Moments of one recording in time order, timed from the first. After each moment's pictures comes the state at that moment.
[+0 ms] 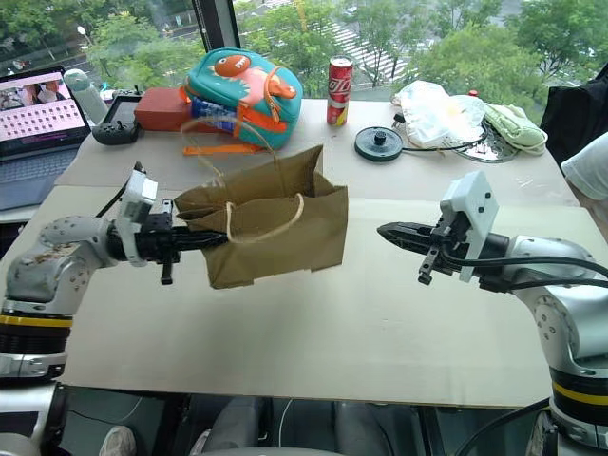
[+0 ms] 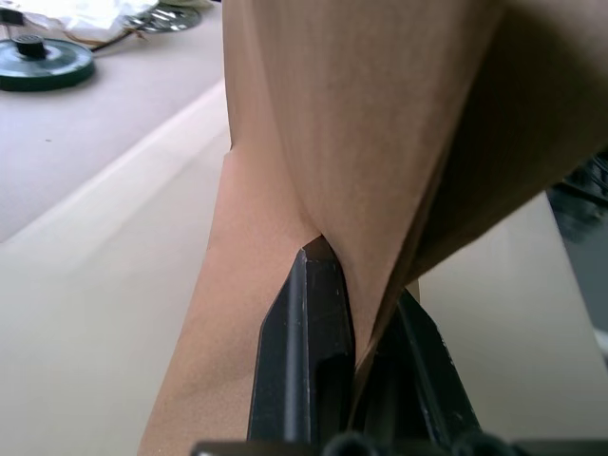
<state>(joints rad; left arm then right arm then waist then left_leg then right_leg) -0.48 0.79 0.04 0.05 -0.55 0.46 -1.39 -0.25 -0.84 -0.26 -0.42 0.64 0.68 0.94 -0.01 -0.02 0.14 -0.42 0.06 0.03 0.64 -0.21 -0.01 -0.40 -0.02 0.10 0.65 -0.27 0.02</state>
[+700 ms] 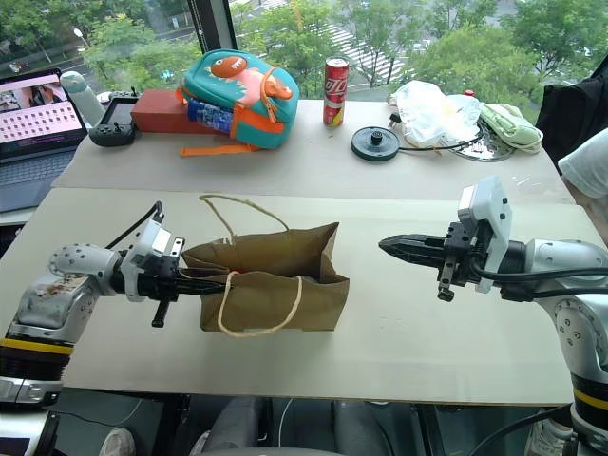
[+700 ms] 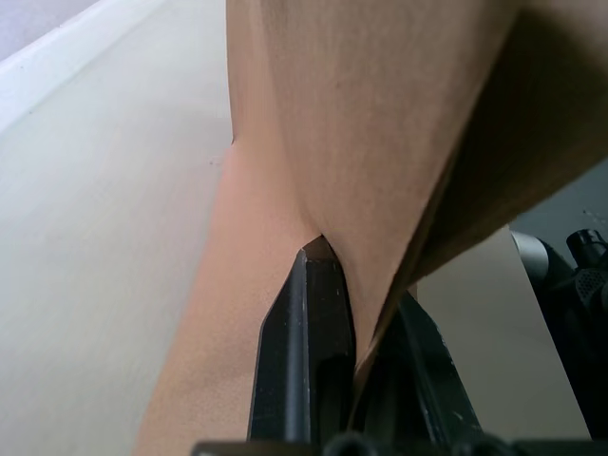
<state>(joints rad) -0.35 0.77 -0.03 0.04 -0.48 0.30 -1.47 -0.22 -0.90 -0.29 -0.44 0.73 0.68 1.04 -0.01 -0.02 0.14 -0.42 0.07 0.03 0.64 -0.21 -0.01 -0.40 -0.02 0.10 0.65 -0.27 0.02</state>
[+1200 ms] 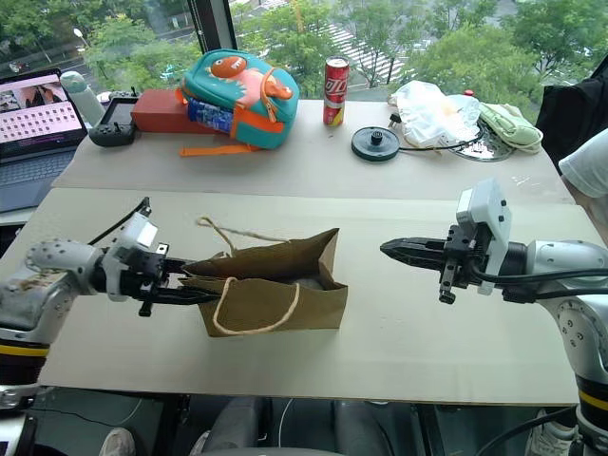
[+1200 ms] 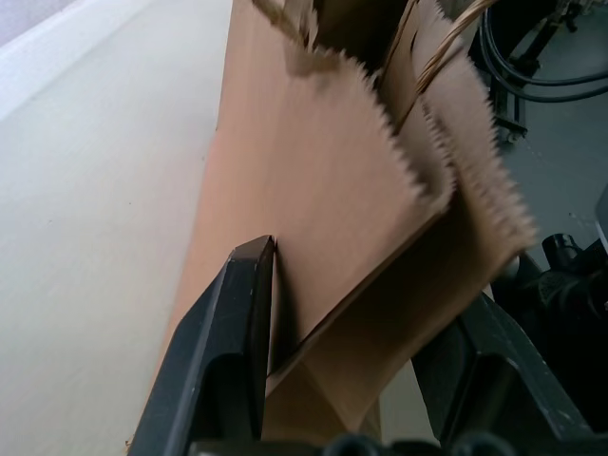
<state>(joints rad) -0.34 0.92 0.05 -0.11 -0.61 0.54 -1.48 -0.21 -0.92 -0.29 -0.44 0.73 0.68 1.05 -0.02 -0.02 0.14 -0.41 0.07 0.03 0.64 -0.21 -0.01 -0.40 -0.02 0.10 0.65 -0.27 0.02</state>
